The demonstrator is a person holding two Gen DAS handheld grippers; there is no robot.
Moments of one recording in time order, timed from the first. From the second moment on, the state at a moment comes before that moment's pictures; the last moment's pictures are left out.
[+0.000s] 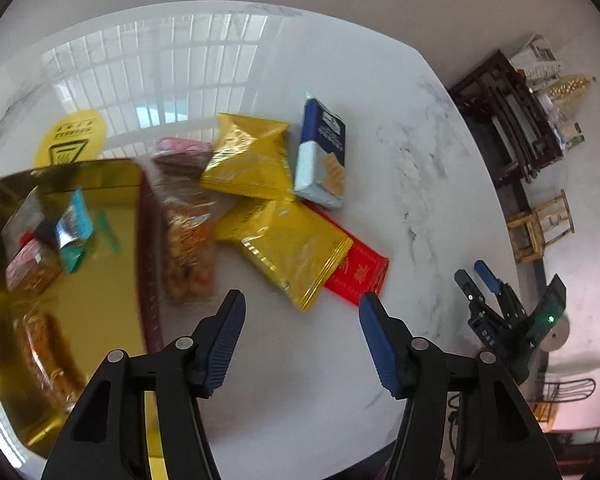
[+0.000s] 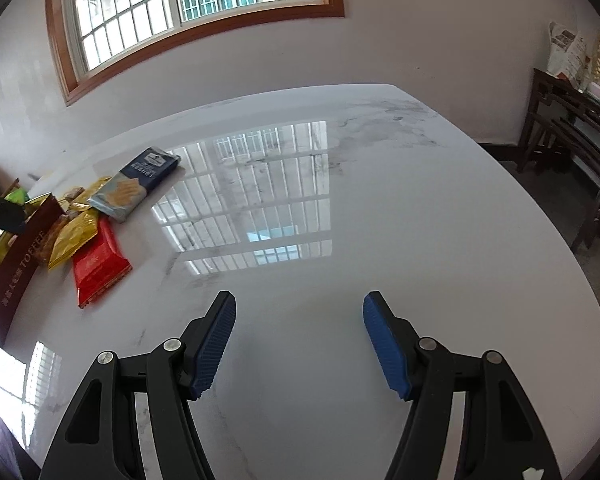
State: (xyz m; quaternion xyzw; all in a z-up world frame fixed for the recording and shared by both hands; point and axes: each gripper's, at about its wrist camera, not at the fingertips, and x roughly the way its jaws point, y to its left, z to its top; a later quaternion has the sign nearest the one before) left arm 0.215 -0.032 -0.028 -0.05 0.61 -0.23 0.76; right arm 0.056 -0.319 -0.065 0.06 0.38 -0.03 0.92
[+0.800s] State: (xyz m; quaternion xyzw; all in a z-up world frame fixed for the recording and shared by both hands) left arm 0.260 -0.032 -0.090 -0.21 0.65 -0.09 0.72; right arm 0.053 -0.309 -0.063 0.05 0.37 0.02 0.93
